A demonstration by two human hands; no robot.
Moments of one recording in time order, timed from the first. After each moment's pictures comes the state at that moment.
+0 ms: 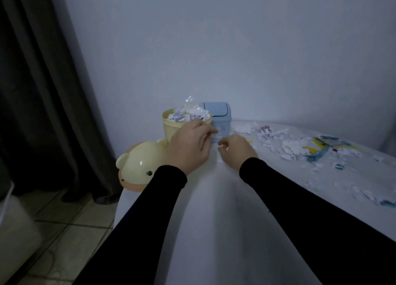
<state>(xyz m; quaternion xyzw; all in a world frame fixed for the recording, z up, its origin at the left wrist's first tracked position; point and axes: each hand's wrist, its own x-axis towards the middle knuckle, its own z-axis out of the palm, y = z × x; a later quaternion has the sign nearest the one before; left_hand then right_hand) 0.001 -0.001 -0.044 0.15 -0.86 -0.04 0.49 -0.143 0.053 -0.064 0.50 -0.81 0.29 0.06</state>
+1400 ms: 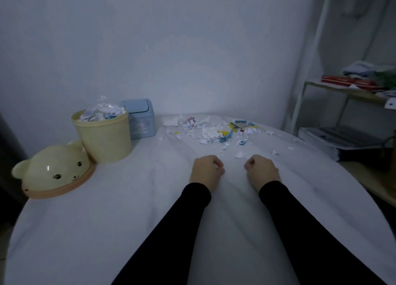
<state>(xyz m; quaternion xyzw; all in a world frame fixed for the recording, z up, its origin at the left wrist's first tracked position) -0.142 0.182 -0.101 0.26 -0.88 -0.34 0.21 -0.241 0.295 -0.101 0.19 -0.94 0.28 0.01</state>
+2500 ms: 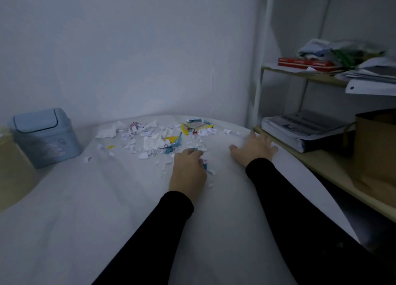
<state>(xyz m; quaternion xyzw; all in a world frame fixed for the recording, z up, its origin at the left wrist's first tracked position) -0.279 0.216 -0.110 0.18 -0.93 -0.19 0.26 -0.411 0.329 -0.101 0.07 -0.97 0.20 0.08</state>
